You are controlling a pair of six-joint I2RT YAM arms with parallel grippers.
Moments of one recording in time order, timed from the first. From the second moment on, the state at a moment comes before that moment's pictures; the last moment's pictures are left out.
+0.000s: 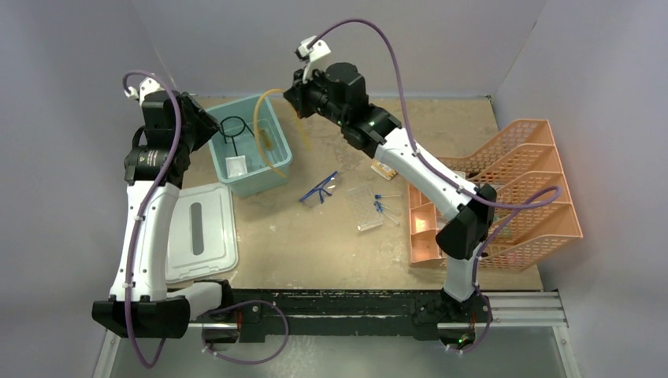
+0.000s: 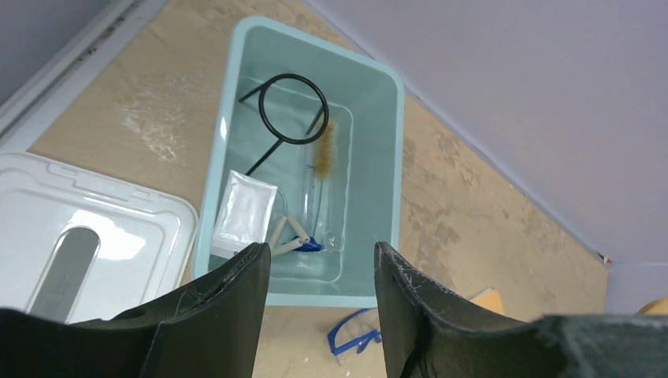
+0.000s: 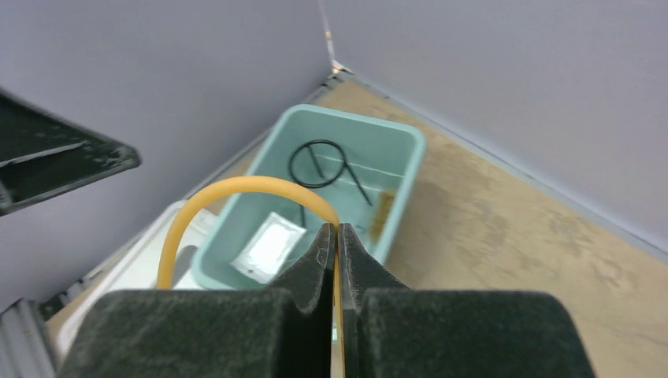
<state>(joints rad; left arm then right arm) -0.01 1.20 1.47 -0.75 -0.16 -0.65 0.76 1.89 2.03 -0.25 0.01 0.13</state>
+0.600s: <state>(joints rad) -0.01 1.13 1.46 -0.79 -0.31 -0.68 0.85 2.03 2.04 -0.09 -0.05 0.20</state>
